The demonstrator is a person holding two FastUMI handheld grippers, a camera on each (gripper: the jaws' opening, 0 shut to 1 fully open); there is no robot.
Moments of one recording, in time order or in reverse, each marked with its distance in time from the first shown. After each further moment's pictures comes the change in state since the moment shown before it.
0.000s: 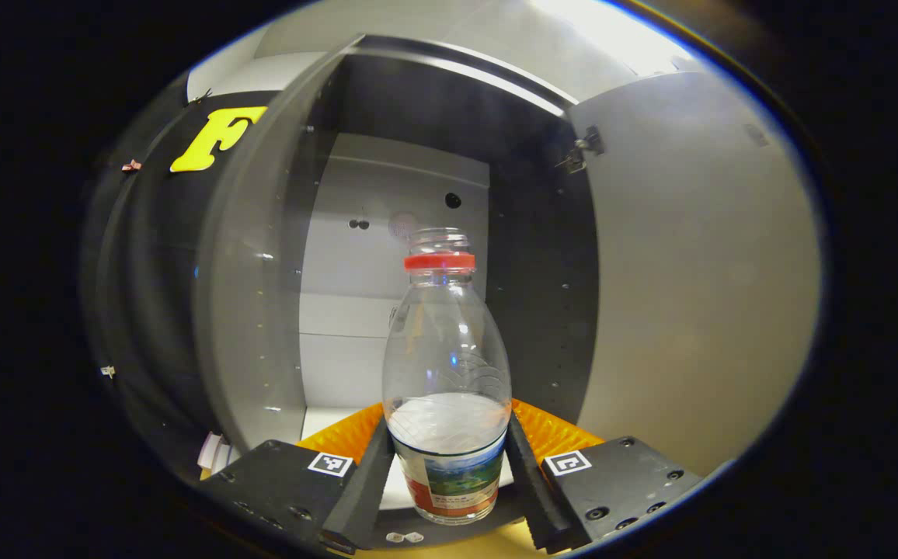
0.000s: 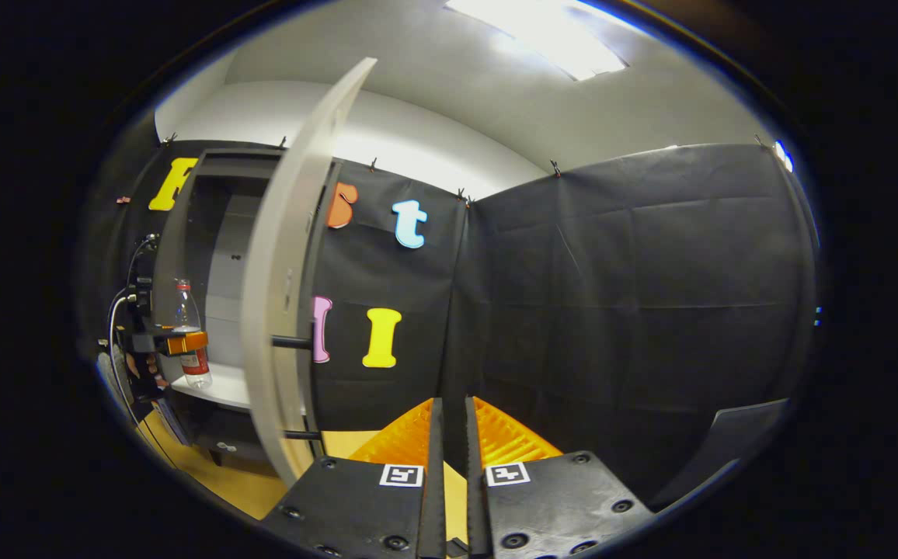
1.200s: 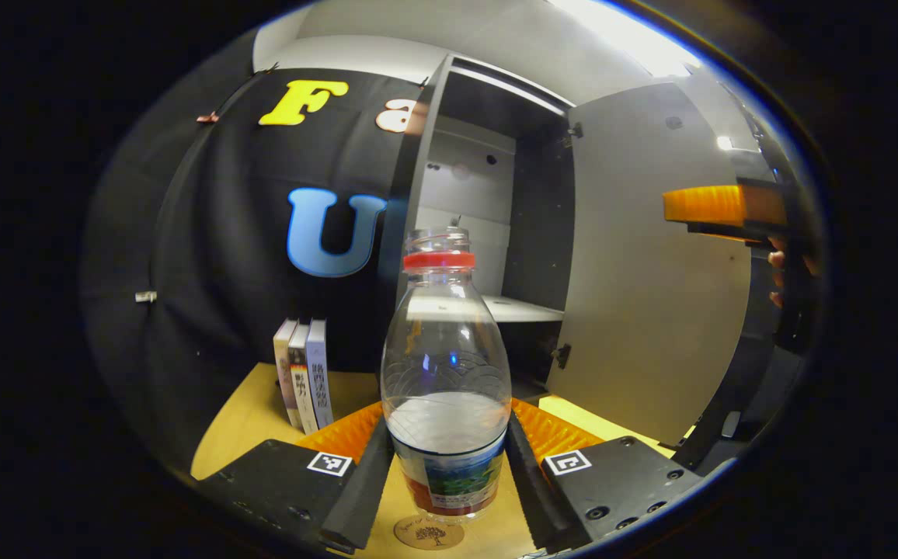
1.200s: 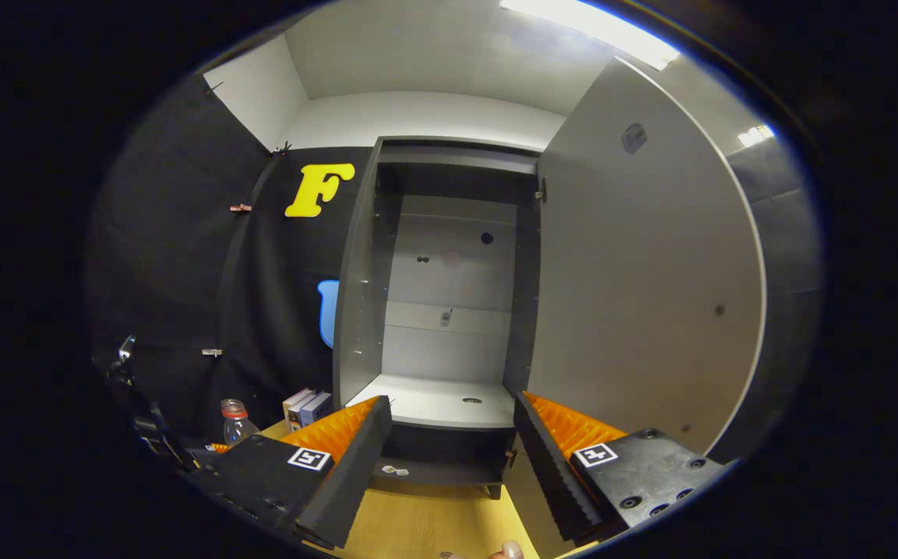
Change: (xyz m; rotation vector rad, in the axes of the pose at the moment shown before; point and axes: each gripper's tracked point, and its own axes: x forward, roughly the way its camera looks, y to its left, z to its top) left arm -0.235 0.052 -0.204 -0.118 0.140 0.099; right arm -0.034 0.330 -0.050 0.067 0.009 0.516
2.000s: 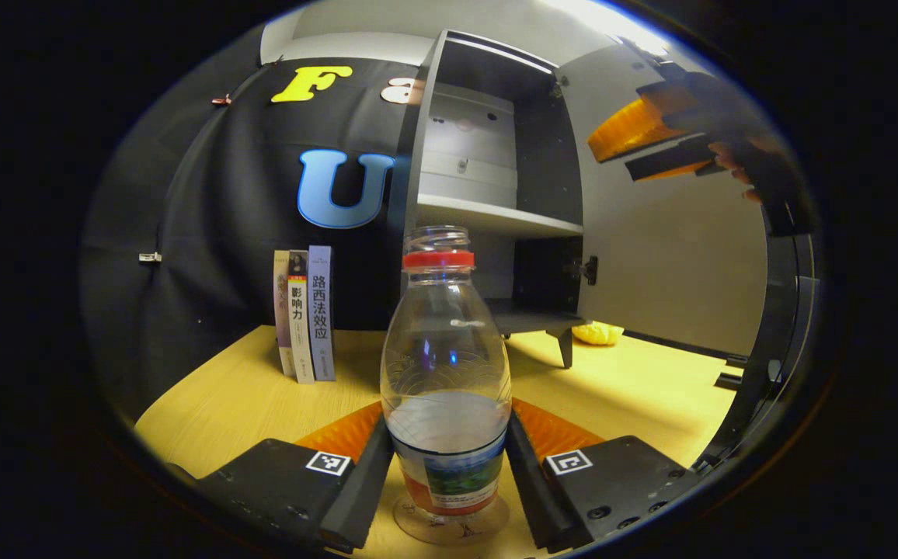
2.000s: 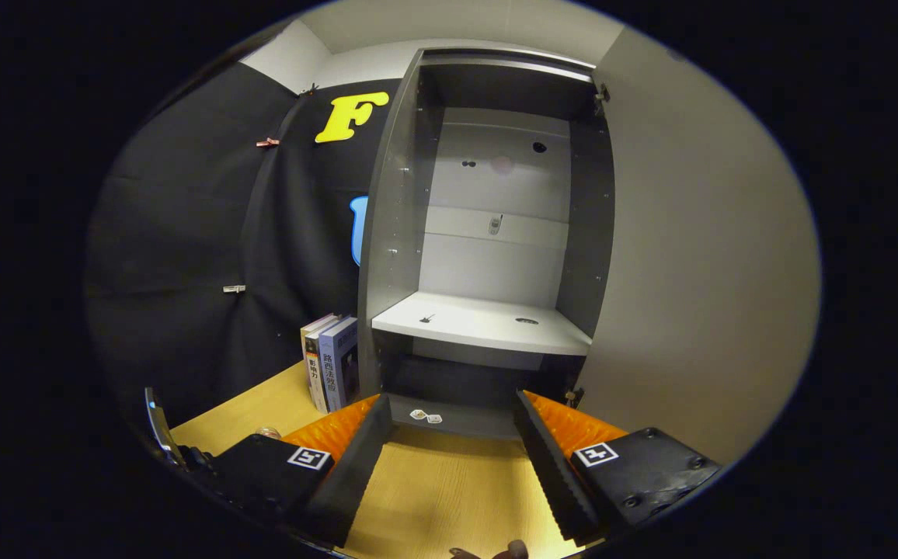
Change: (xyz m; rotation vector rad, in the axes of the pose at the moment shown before) left arm 0.036 0.018 -0.161 0.093 0.018 0.021; right arm 0.032 0.044 -0.141 -0.011 0.262 0.116
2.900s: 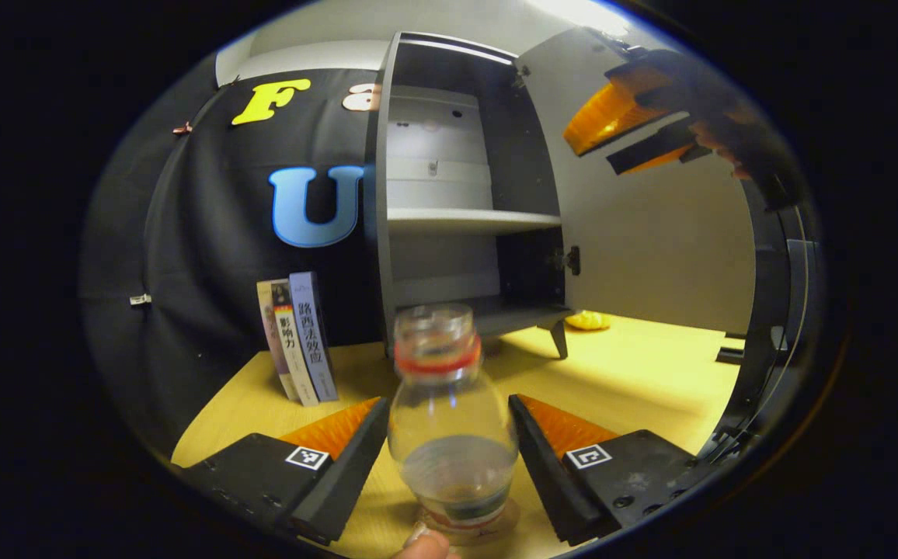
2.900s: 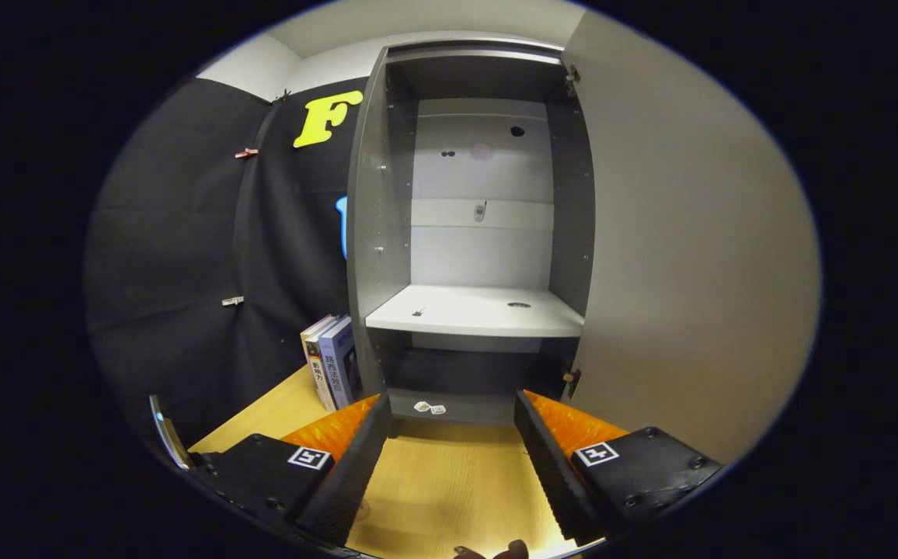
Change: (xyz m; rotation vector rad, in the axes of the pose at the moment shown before) left arm -0.002 -0.013 0.047 0.122 -0.014 -0.049; right arm -0.012 -0.014 0.009 0.082 0.039 -0.033
